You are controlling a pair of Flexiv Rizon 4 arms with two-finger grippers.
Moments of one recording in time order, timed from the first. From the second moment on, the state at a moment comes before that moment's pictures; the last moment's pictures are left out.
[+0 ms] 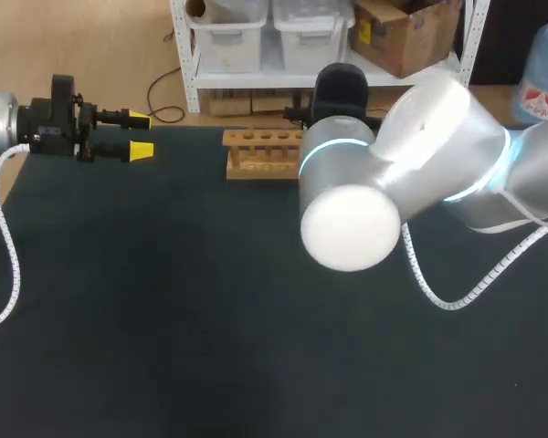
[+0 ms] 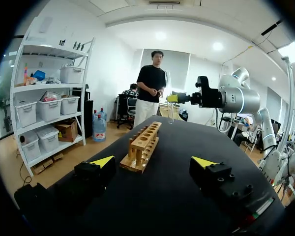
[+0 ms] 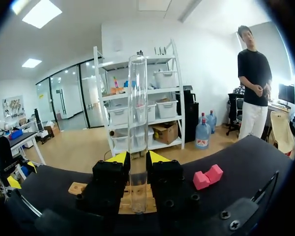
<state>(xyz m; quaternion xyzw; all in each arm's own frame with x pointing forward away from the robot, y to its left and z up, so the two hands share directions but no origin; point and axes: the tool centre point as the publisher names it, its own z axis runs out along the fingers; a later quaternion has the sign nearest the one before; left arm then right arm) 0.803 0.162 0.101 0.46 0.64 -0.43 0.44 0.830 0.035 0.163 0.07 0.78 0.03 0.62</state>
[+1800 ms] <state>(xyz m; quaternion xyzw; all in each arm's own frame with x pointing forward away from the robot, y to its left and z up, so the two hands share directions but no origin) 0.803 0.161 0.101 0.46 0.64 -0.43 0.44 0.866 0.034 0.140 0.04 0.71 0.02 0.70</state>
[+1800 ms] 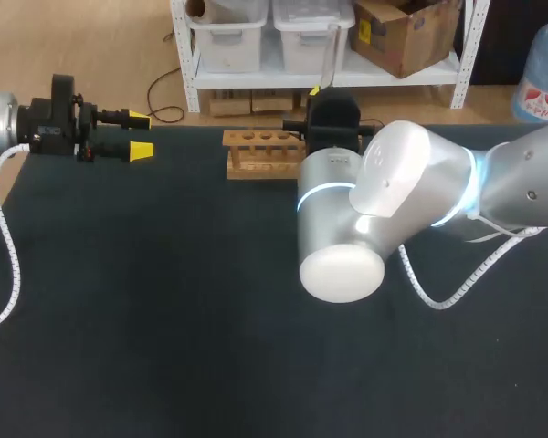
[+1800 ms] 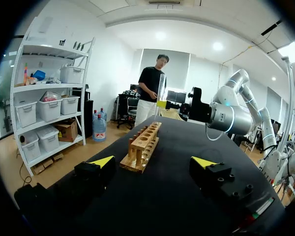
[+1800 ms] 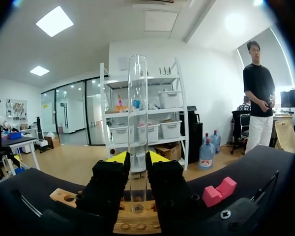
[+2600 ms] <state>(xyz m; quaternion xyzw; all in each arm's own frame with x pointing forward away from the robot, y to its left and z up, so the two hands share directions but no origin) 0.803 0.162 0.101 0.46 0.64 -0.43 0.44 0.866 0.038 0.113 0.05 0.73 0.03 0.68</state>
